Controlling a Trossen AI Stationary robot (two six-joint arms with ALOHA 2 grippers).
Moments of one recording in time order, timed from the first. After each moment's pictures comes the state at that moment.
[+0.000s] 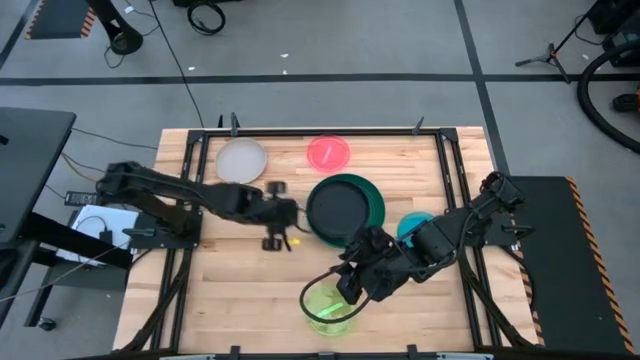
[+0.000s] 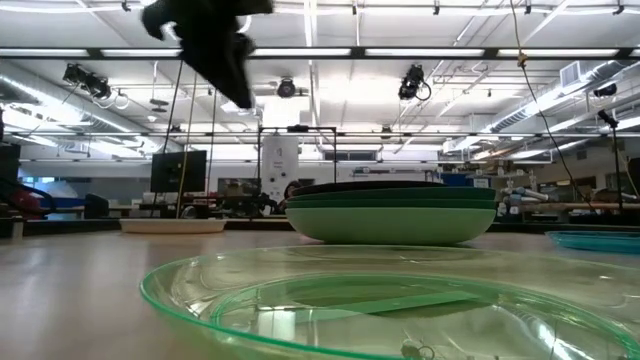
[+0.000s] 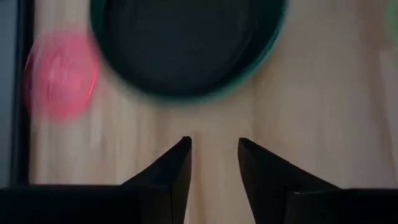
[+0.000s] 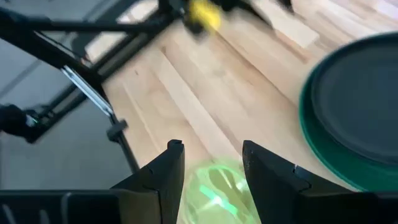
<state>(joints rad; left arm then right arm) -0.14 1.47 1.20 -0.81 -0.32 0.03 0.56 1.79 1.91 -1.04 0.49 1.12</state>
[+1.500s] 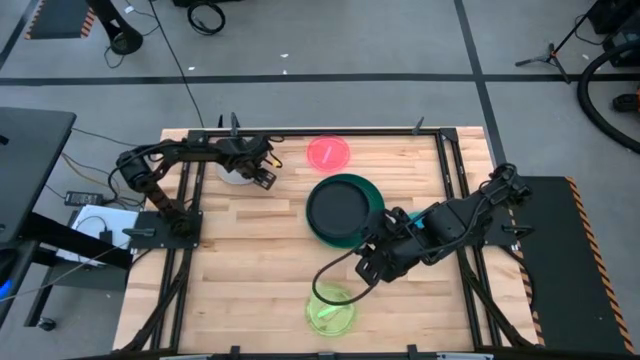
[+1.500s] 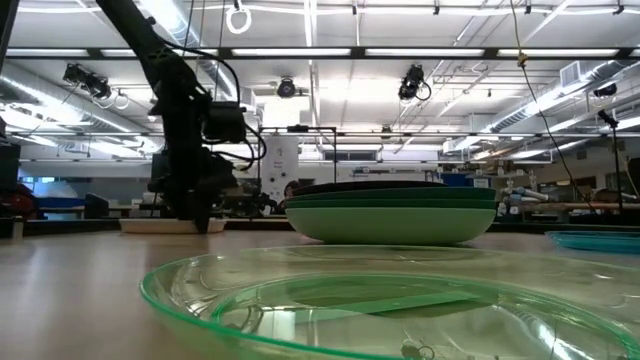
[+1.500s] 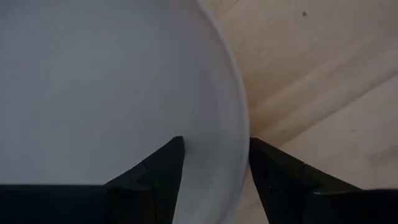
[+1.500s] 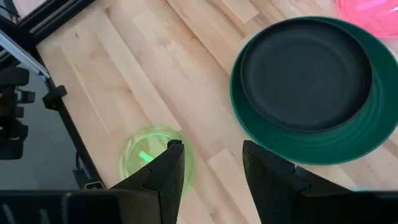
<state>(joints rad) 0.66 1.68 0.80 -0.47 -0.13 -0.31 0.53 1.71 1.92 -1.33 0.43 1.10</state>
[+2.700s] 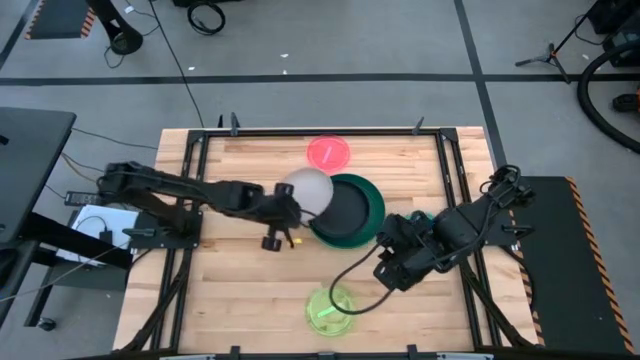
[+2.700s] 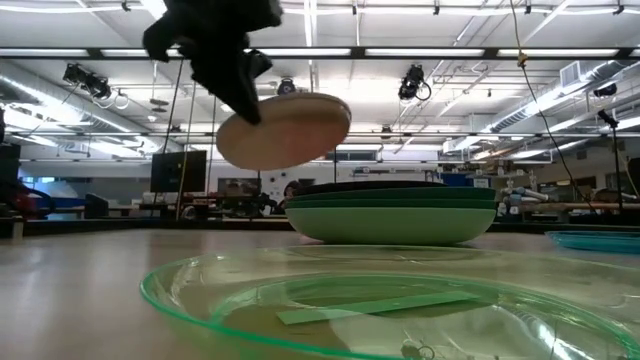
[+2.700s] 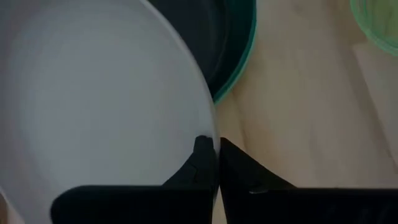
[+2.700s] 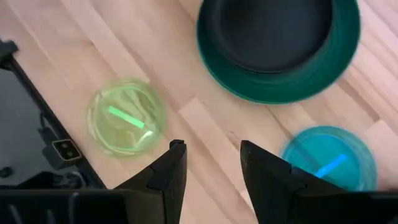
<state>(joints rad) -0.10 1.49 1.13 -0.63 -0.18 0.22 0.60 1.71 1.96 -1.58 0.35 1.26</state>
